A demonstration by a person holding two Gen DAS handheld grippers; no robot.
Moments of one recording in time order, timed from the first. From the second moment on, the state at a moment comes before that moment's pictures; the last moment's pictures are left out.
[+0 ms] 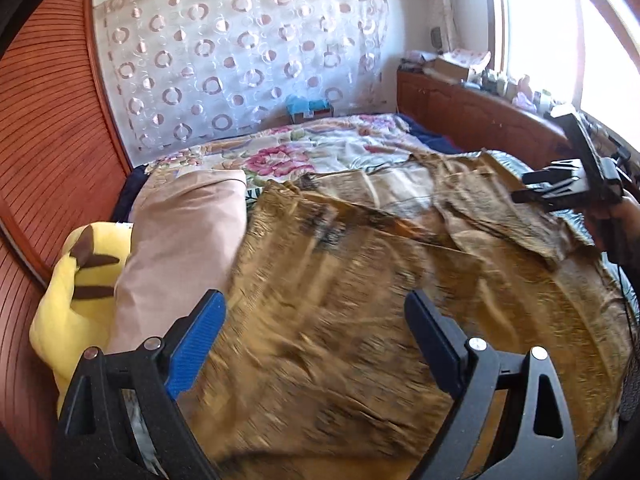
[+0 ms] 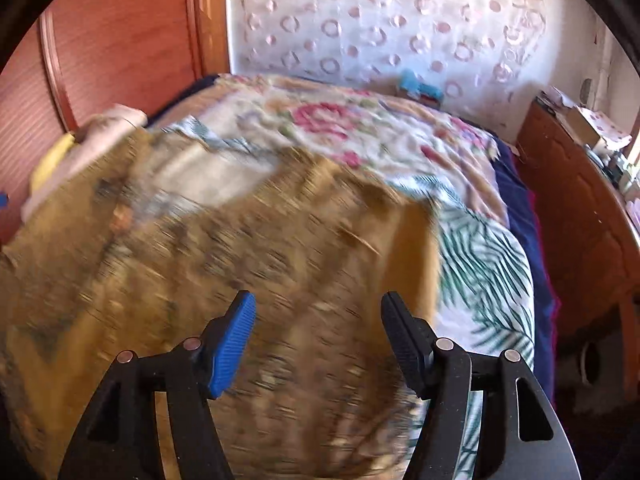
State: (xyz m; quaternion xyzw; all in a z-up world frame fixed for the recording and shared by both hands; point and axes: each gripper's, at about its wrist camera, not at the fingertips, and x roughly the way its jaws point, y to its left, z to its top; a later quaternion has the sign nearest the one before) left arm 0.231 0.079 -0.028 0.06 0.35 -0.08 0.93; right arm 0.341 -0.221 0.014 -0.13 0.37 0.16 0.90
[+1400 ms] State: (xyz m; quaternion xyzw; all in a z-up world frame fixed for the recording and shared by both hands) left arm 0.378 0.159 0.013 0.07 0.37 -0.03 0.92; right arm 0.351 -0.263 0.002 -0.07 0.35 0.16 0.92
